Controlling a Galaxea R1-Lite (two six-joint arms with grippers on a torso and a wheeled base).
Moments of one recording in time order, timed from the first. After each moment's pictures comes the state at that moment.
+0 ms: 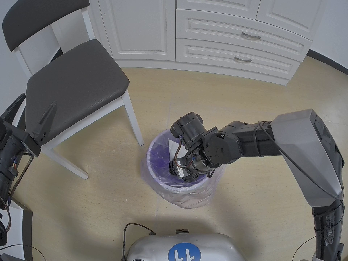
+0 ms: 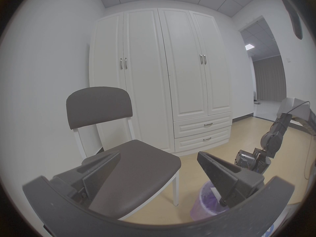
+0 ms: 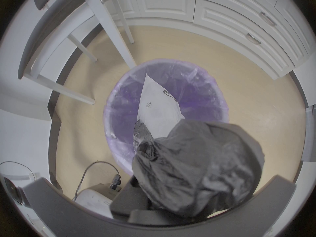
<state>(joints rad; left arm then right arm) -0.21 1.18 -0.26 -1.28 0.01 0.22 0.73 2.35 -1.80 0.34 -0.28 0.26</state>
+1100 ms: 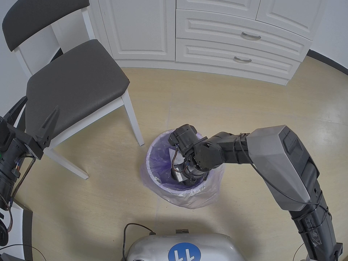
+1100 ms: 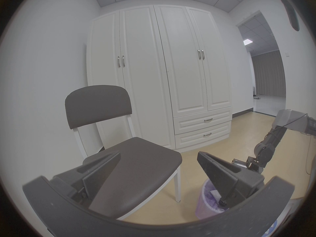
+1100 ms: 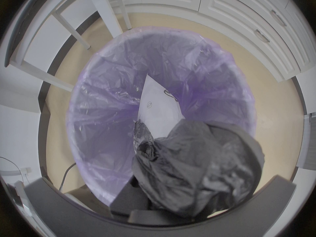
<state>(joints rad) -0.21 1.20 -0.25 -1.27 0.01 0.25 0.68 2.55 -2.00 0.39 -0.29 0.19</state>
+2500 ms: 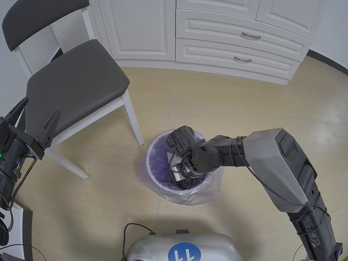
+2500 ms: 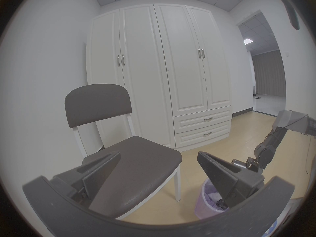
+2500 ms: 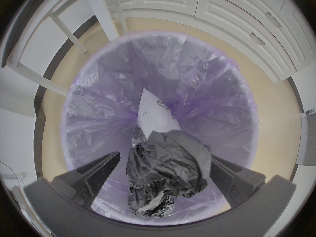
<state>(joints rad) -0.21 1.20 -0.25 -1.28 0.01 0.25 0.69 2.58 -2.00 0.33 -0.34 0.20</state>
